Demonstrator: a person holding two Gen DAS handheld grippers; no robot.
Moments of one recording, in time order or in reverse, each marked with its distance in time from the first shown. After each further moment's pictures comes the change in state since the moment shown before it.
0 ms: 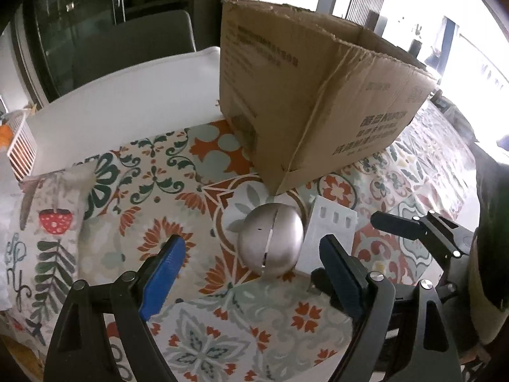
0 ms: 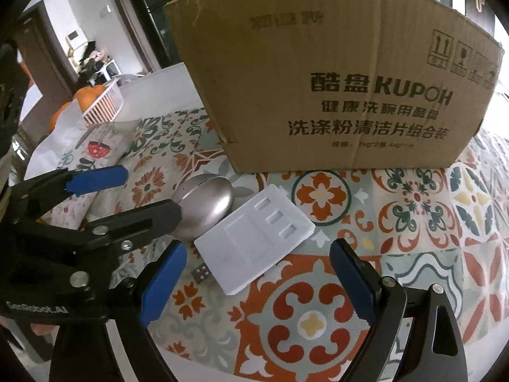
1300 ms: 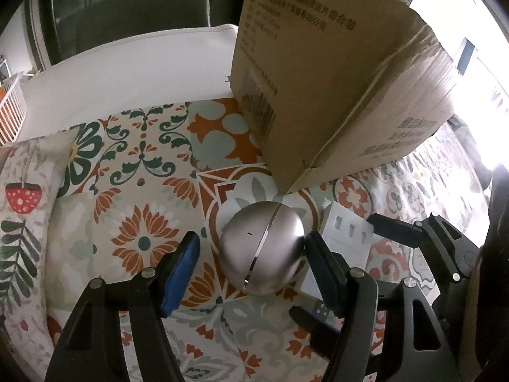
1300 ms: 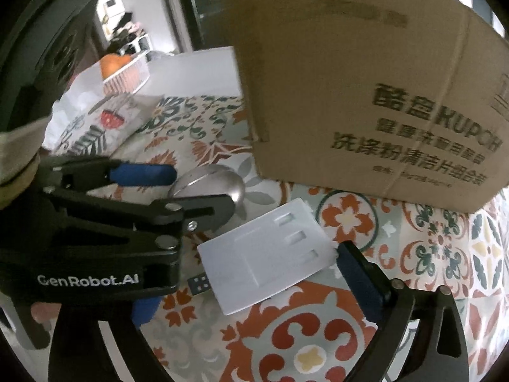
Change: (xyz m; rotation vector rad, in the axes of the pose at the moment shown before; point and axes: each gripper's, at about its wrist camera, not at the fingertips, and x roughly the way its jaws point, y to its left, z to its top) left arm 0.043 0.015 0.006 -0.122 0.054 -0.019; right arm 0.028 0.015 0.007 -0.206 0.010 0.038
